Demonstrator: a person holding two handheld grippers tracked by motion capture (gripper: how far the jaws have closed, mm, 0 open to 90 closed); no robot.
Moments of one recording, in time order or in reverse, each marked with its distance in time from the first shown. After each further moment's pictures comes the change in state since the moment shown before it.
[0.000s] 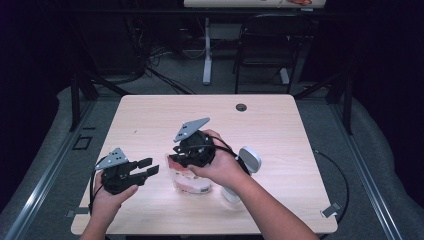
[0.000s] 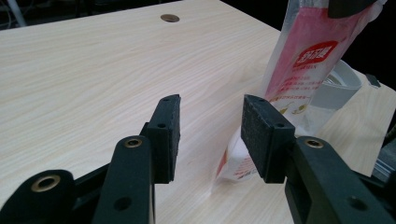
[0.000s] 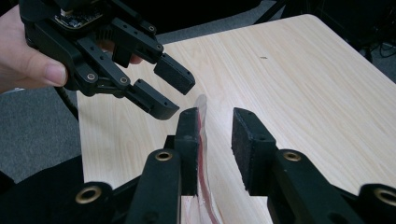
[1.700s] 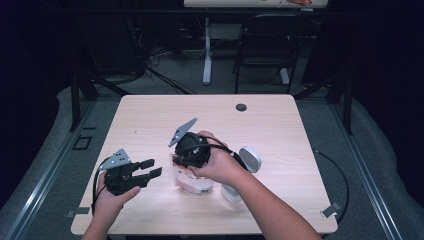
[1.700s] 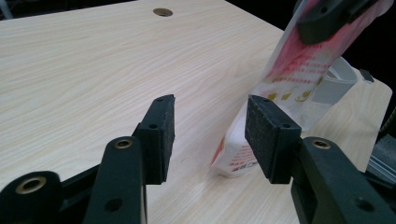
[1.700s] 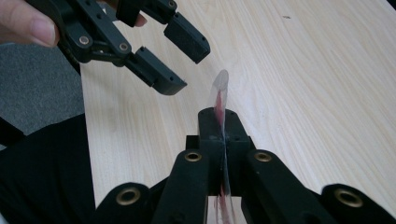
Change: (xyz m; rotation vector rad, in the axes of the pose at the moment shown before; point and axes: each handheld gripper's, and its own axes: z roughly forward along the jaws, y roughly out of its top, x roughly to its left) left arm -0.002 -0.004 0.009 0.017 -0.036 0.007; right arm -0.002 0.000 0.013 0.174 0.047 -0.041
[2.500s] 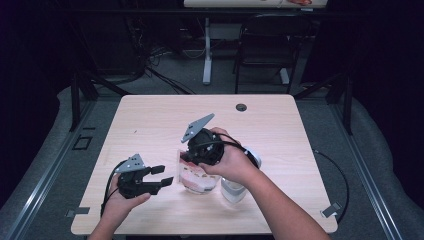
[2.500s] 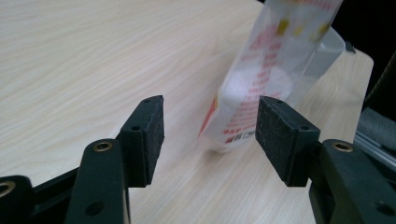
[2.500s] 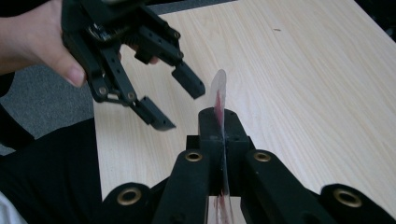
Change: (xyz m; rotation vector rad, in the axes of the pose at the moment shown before) left arm -0.010 -0.011 0.030 0.087 -0.095 0.046; right arm -0.006 -0.011 -0.031 -0.062 0.013 -0.005
